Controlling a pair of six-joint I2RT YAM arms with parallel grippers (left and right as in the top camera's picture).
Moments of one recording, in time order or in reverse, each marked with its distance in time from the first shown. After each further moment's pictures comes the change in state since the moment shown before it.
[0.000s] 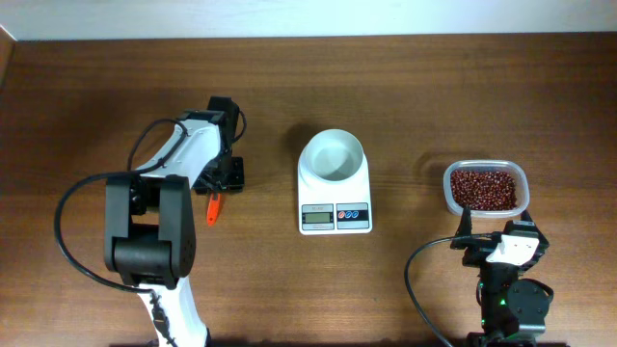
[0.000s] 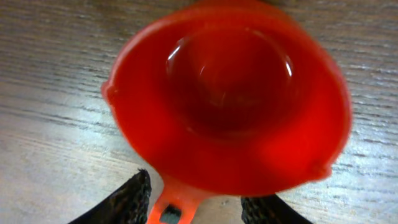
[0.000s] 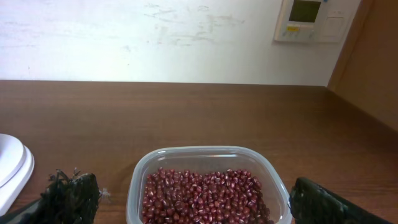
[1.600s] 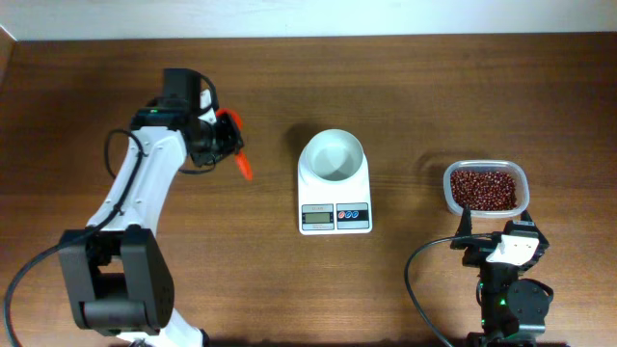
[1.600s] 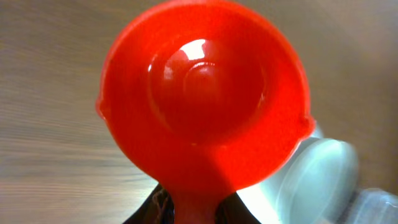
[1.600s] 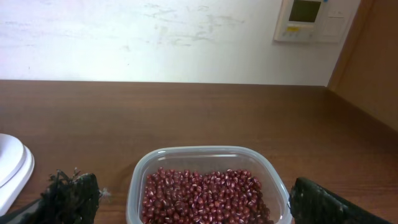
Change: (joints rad) left arm 0.100 -0.259 -0.008 0.225 0.534 -0.240; right arm 0.000 0.000 0.000 0.000 0.000 0.001
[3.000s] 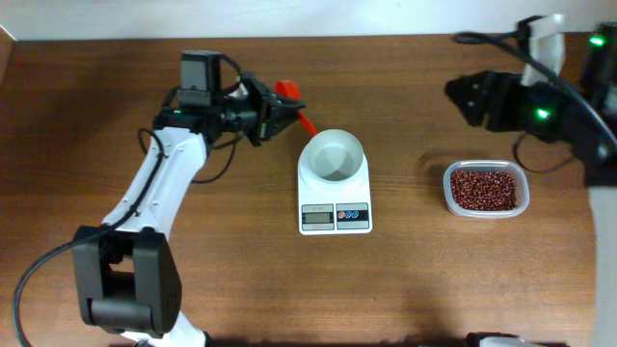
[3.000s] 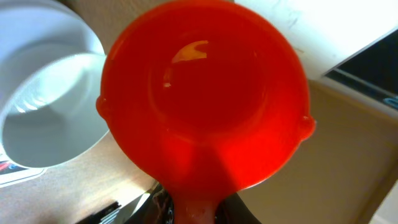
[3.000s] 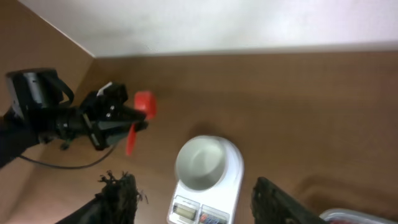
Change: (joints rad) left arm -0.108 -0.002 -0.003 0.395 0.575 -0.786; right arm 0.027 1.413 1.809 -1.052 -0.675 0.177
